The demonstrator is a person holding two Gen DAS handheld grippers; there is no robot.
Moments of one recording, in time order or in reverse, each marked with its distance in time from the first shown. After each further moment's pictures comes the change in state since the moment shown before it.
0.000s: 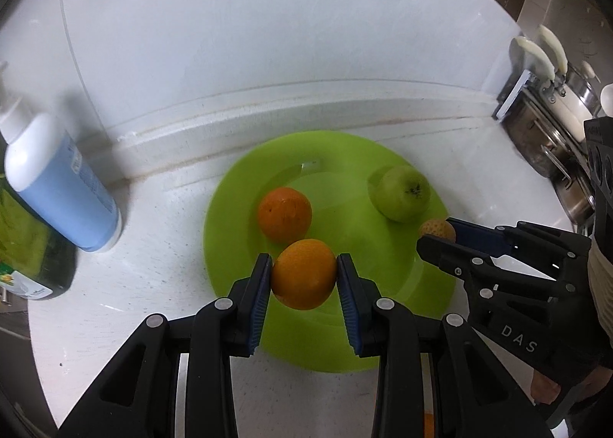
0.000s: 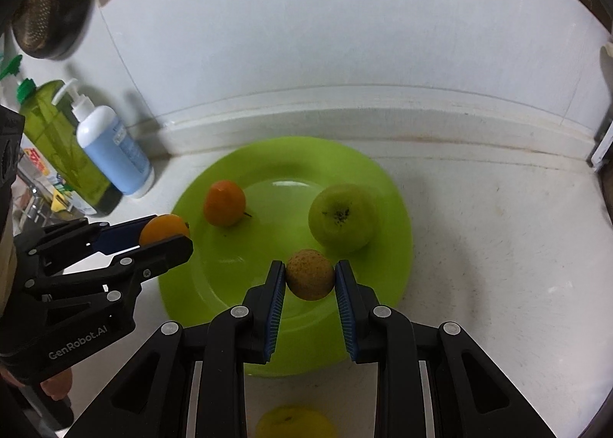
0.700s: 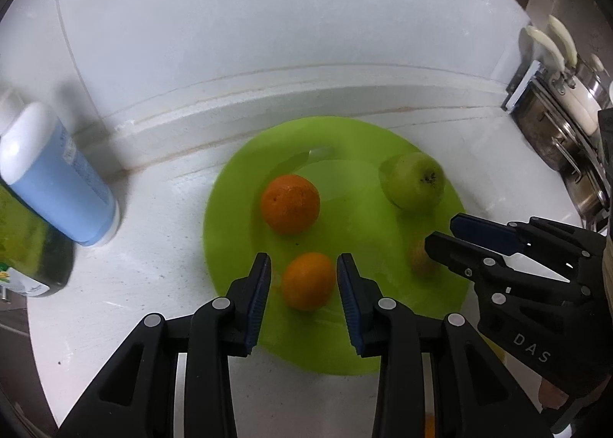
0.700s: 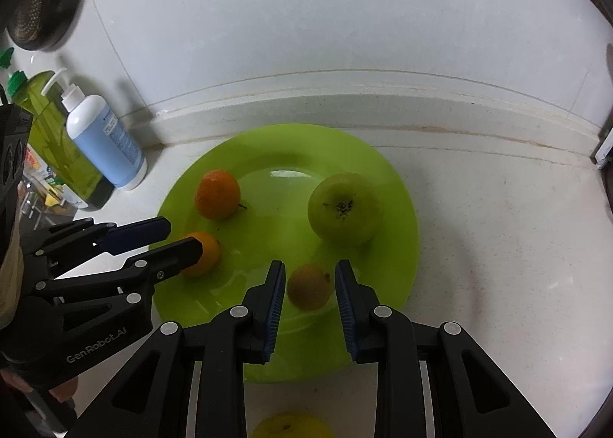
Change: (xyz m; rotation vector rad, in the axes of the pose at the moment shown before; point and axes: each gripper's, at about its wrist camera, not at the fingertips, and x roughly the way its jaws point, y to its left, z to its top) left arm 0.009 0.007 -0.003 0.011 0.018 0.024; right arm 0.010 0.004 0.001 -0.004 0.023 -0.004
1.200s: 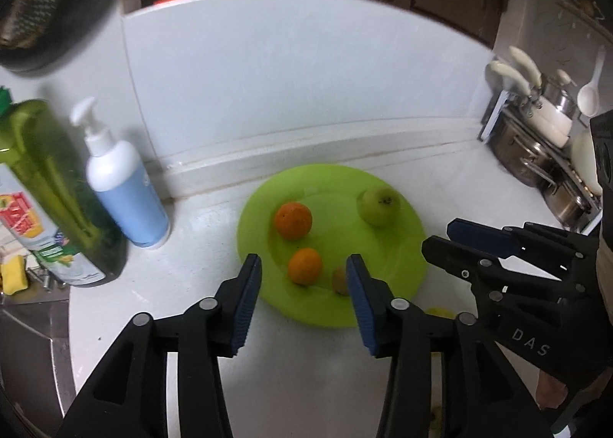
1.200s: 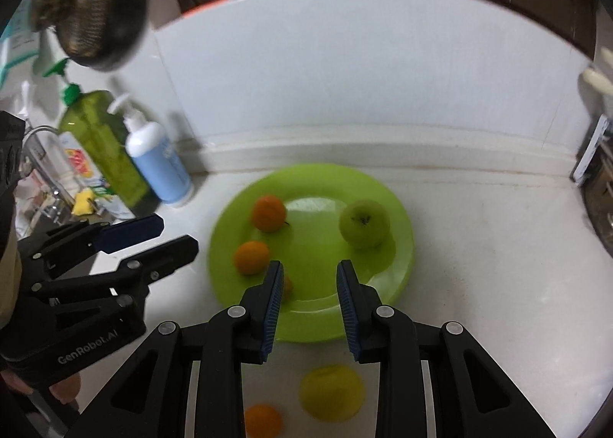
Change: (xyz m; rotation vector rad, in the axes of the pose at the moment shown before) left arm -0.094 -0.007 -0.031 0.012 -0.185 0.027; right arm -0.082 0.032 -0.022 -0.028 -0.154 0.011
